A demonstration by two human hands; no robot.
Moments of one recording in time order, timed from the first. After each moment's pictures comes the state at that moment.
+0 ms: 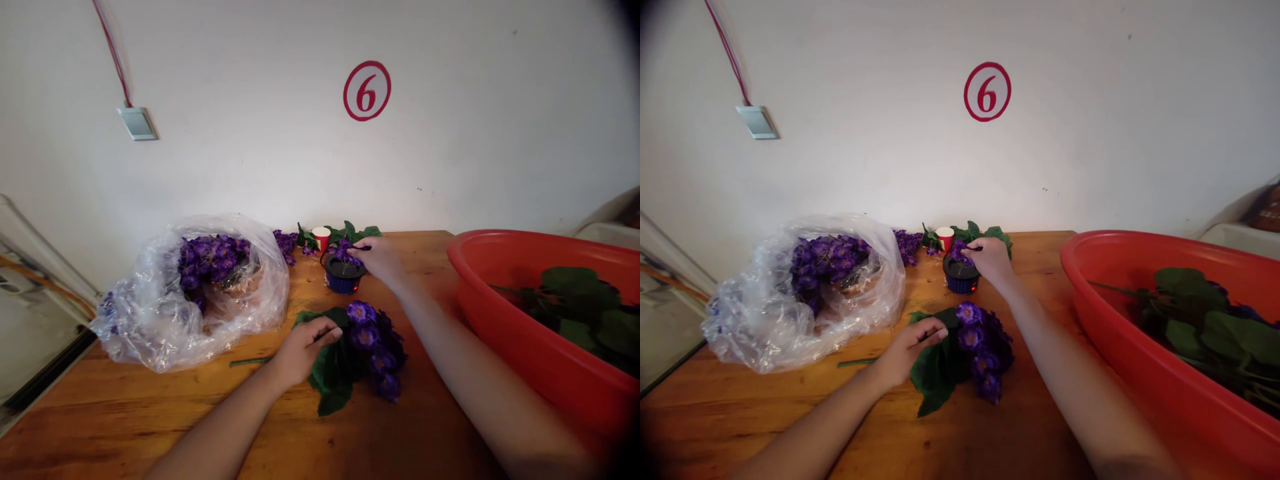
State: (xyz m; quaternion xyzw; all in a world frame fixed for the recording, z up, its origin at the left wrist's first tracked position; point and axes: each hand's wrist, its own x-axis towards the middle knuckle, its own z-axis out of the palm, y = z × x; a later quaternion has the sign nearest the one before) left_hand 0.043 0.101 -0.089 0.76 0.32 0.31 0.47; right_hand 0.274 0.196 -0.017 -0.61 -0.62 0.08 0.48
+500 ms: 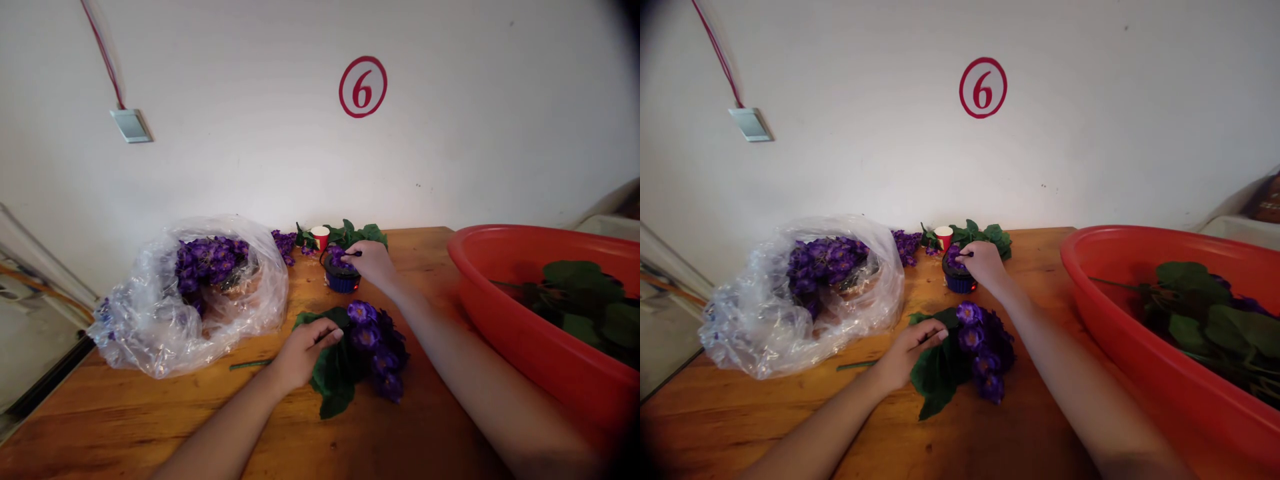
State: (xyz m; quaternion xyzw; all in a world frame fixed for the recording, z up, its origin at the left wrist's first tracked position) left_hand 0.043 0.100 -0.091 0.76 0.32 0.30 0.48; right_hand 0.265 0.199 -0.028 -0.59 -0.69 0.03 0.43
